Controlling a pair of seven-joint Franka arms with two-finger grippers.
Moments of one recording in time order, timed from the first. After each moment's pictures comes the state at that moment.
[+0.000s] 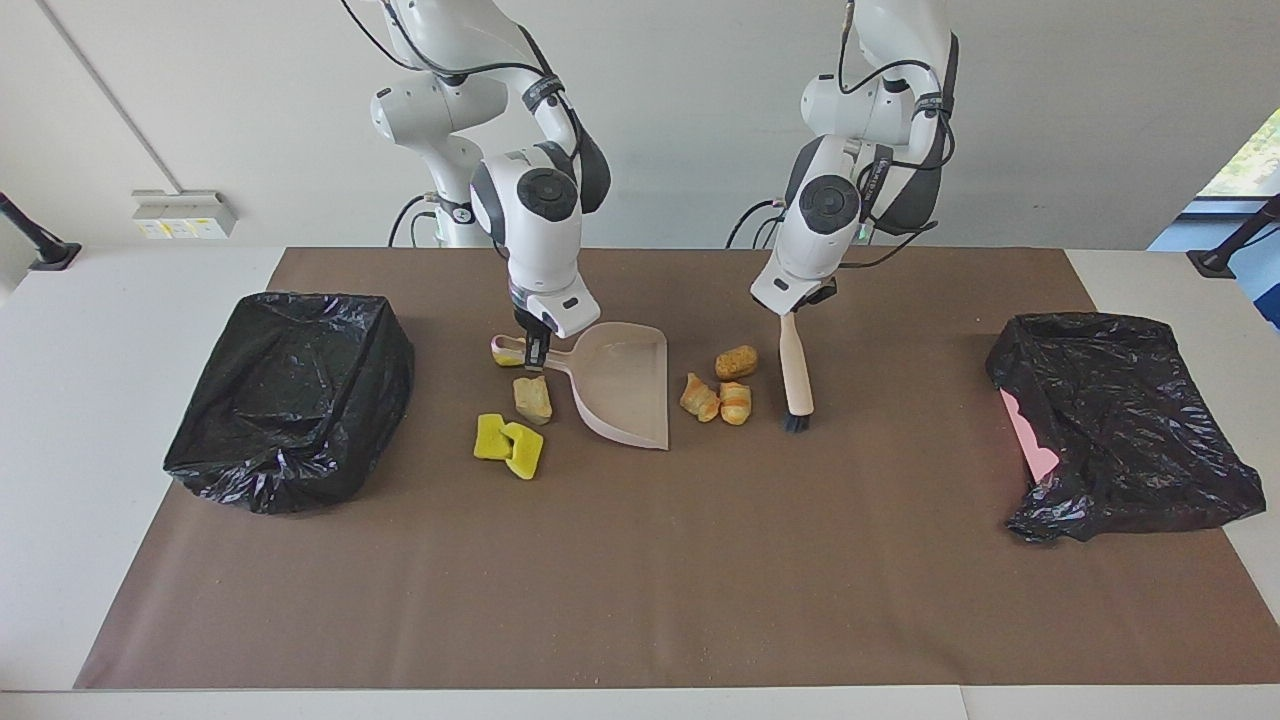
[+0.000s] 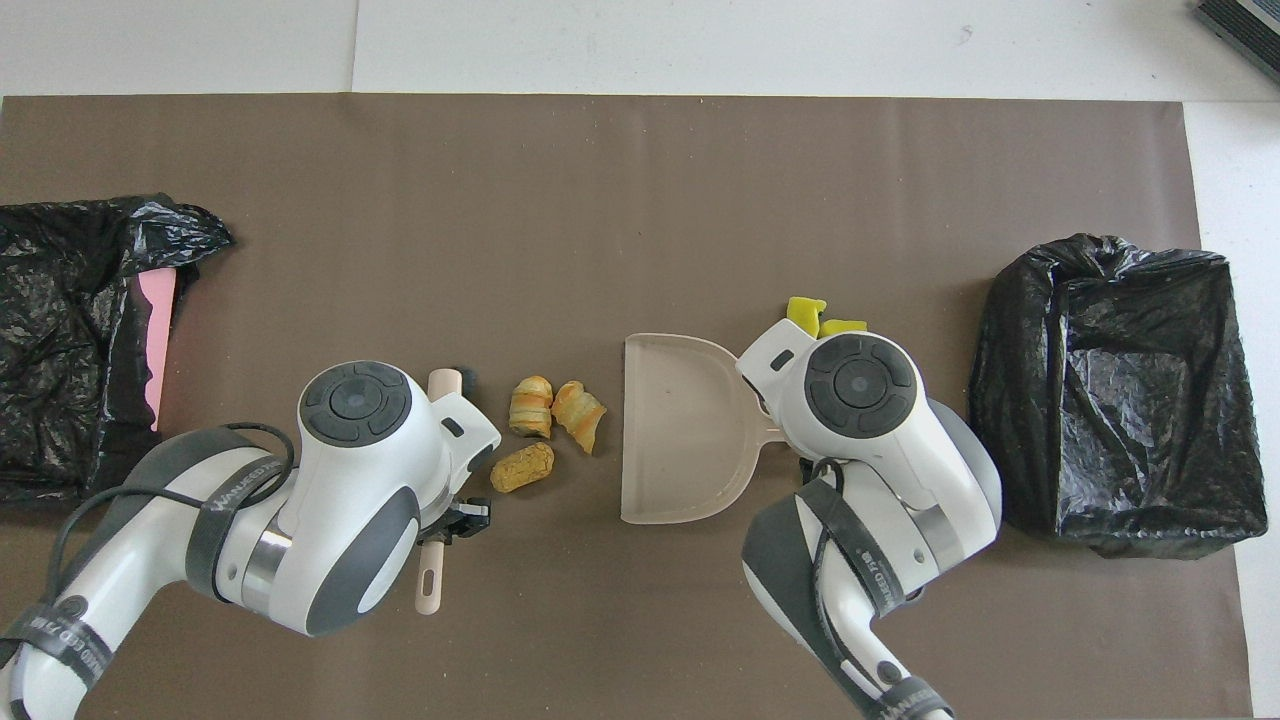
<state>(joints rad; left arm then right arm) -0.36 -0.04 -0.14 -2.25 -0.10 1.91 -0.44 0.49 0.11 -0.06 -2.10 -0.15 2.11 -0.99</state>
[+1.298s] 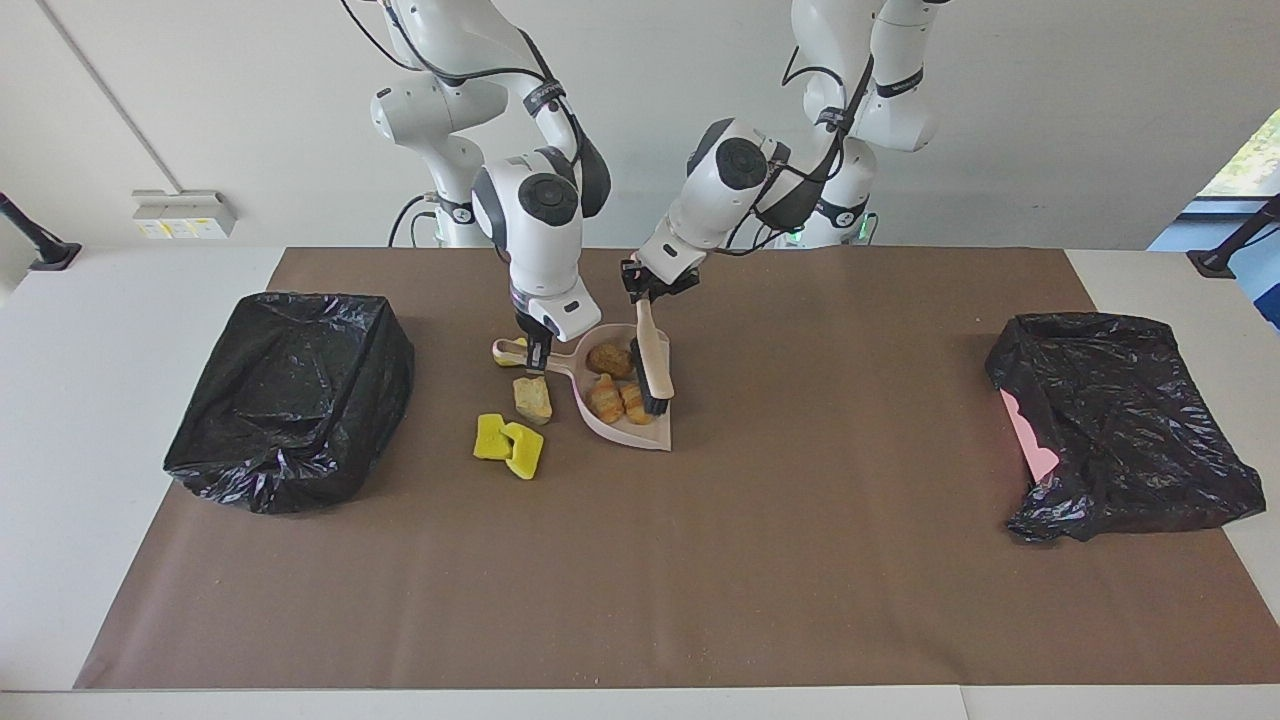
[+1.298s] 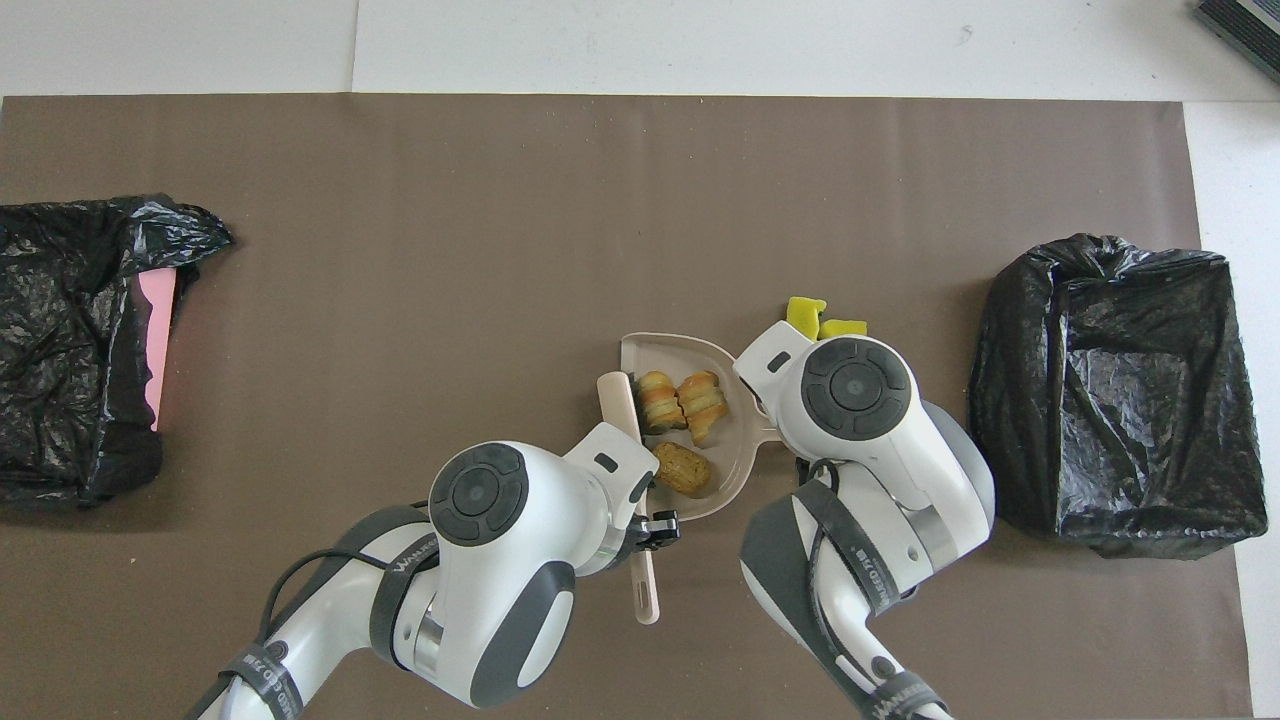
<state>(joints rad) -0.63 0.06 -0.17 -2.16 -0.49 2.25 -0.57 0.49 0.11 -0.06 -2.10 -0.15 2.12 -0.99</state>
